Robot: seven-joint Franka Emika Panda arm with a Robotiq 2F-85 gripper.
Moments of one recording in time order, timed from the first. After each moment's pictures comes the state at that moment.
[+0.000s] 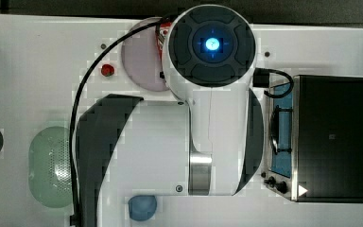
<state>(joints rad) 0.00 -0.02 -0.01 -1.78 -0.02 0.19 0.02</state>
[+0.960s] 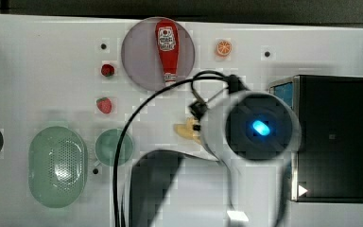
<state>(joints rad) -0.01 -0.18 -0.08 -2.12 -0.01 0.32 0.00</state>
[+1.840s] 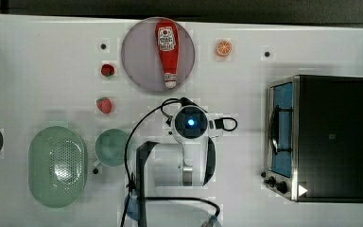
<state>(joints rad) 0.00 0.31 -0.02 -2.42 -0.01 1.06 -0.21</state>
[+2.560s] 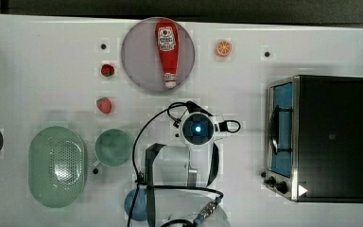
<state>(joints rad) -0.01 0.38 -0.03 -2.44 -0.01 1.19 -0.25</state>
